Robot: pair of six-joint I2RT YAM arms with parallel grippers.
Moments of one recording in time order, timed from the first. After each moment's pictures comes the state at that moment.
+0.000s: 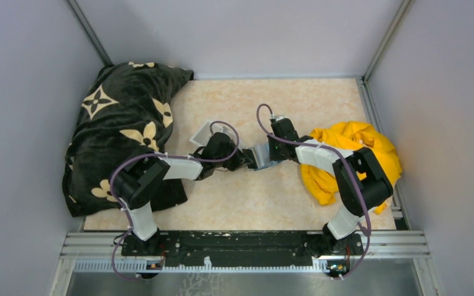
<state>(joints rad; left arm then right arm) -0.73 1.81 0.82 0.40 0.12 -1.15 0.50 1.63 0.91 -0.19 0.06 0.34</state>
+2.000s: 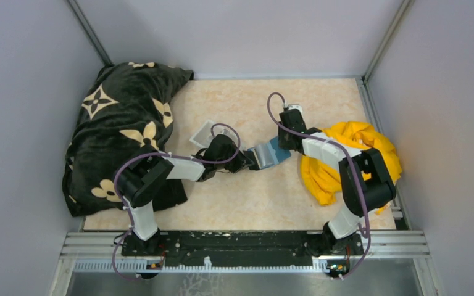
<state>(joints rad) -0.75 1.85 0.82 0.43 0.09 -1.18 0.41 1.61 0.98 -0.26 0.25 0.32</state>
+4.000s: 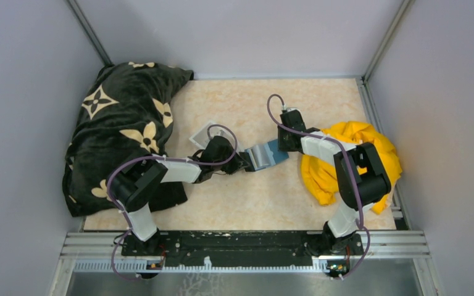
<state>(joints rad) -0.74 1.78 0.78 0.37 0.05 -1.15 0.39 1.68 0.98 -0.23 0.13 0.33</state>
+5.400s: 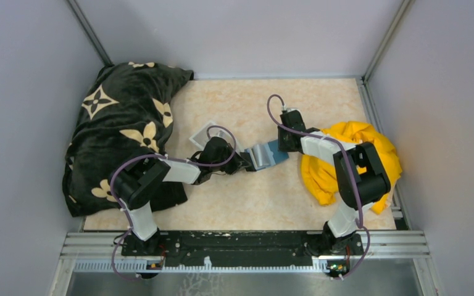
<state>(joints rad) -0.73 1.81 0.75 0.49 0.12 -1.18 0.39 1.69 0.98 -0.22 0.13 0.33</state>
